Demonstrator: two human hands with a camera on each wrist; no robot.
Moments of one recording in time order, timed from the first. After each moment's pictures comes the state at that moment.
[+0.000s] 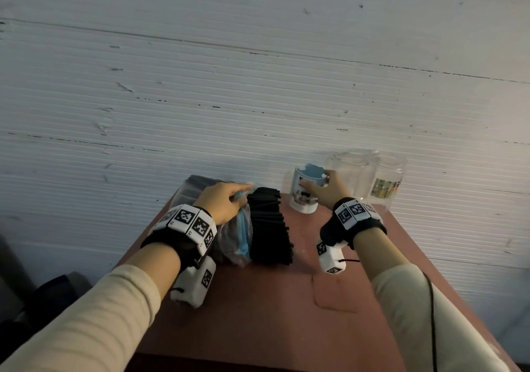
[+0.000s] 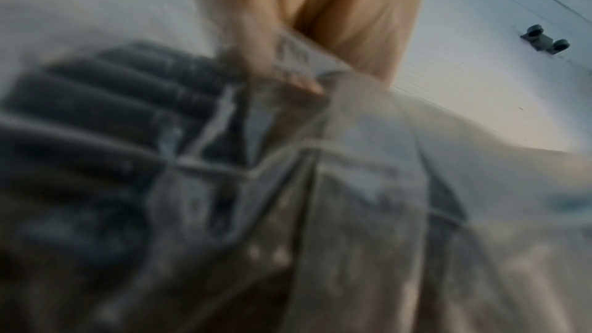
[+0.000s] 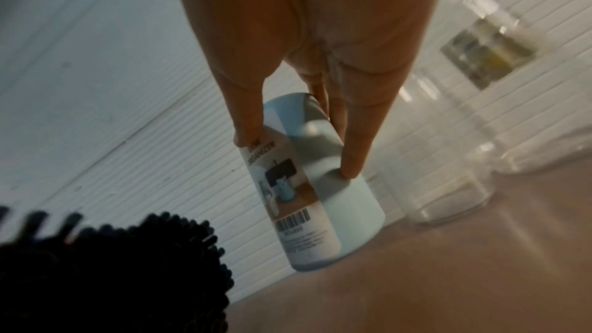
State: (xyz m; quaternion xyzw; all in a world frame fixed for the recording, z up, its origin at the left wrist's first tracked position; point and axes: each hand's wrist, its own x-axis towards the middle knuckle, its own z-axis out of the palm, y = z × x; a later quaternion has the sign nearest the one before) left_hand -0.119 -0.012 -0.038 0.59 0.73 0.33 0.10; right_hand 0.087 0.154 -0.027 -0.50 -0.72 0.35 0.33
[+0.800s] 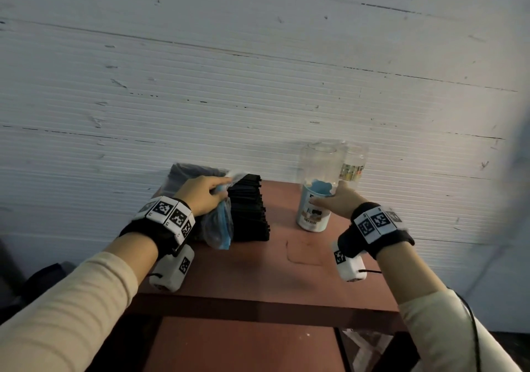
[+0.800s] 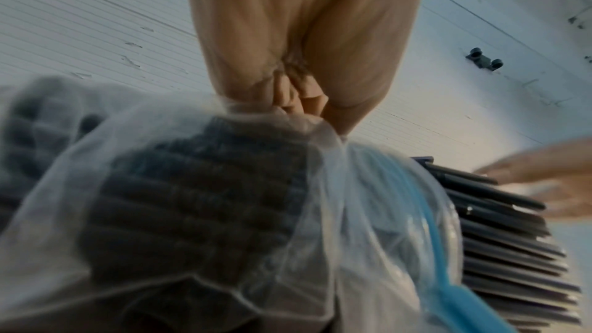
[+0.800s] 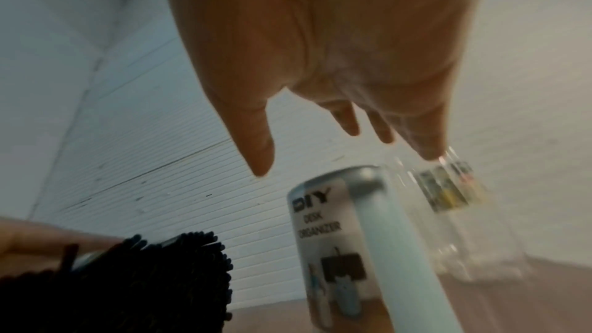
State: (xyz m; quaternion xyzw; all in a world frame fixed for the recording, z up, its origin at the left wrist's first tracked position) left_hand -0.098 -0.068 -0.035 0.60 0.74 0.30 0.07; right_hand 0.189 0.059 -0.007 -0.58 -0.75 0.27 0.18
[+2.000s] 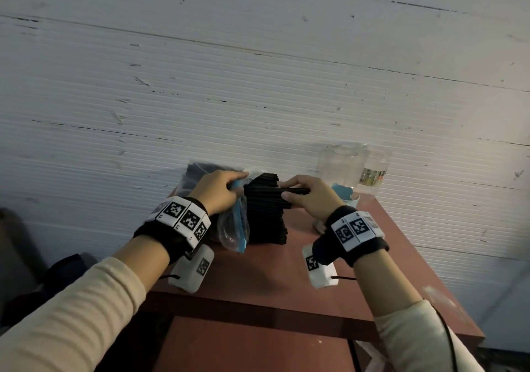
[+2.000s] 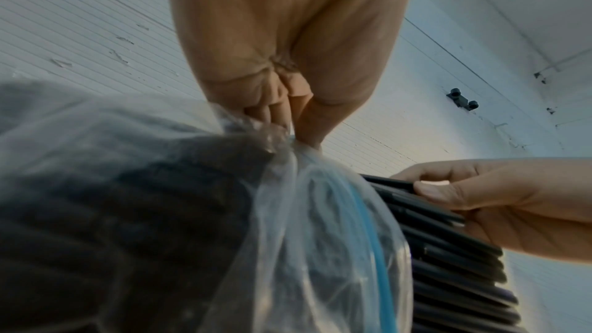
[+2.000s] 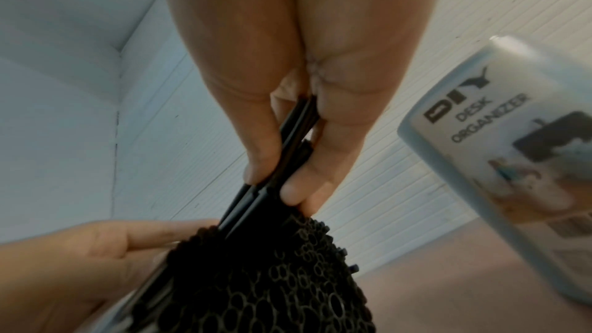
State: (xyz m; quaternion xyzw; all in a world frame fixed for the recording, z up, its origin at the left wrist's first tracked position) left_hand -0.096 -0.074 -0.027 0.58 0.72 0.37 0.07; right_hand 0.110 0.035 -0.020 -0.33 -0.82 0.36 0.29
